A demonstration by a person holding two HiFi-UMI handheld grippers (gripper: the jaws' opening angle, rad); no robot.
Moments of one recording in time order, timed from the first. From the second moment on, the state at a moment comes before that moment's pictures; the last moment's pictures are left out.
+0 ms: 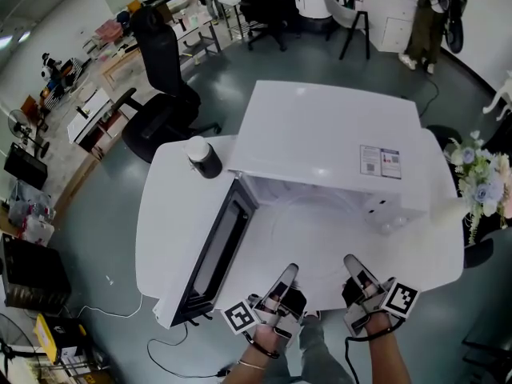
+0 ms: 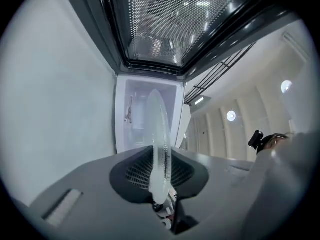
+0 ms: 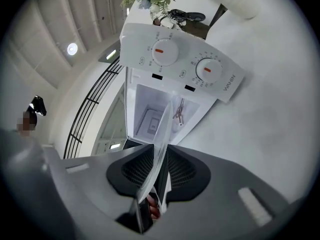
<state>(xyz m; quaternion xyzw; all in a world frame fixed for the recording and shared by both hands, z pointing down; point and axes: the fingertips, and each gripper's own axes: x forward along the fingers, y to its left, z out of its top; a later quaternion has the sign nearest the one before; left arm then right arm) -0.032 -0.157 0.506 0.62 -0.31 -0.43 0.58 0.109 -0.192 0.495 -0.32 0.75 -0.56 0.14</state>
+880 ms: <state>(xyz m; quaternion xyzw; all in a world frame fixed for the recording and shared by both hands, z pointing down) -0.034 -0.170 0.508 0.63 -0.33 -0.43 0.56 0.143 -0.183 0.483 -0.46 0.79 -0.39 0.04</state>
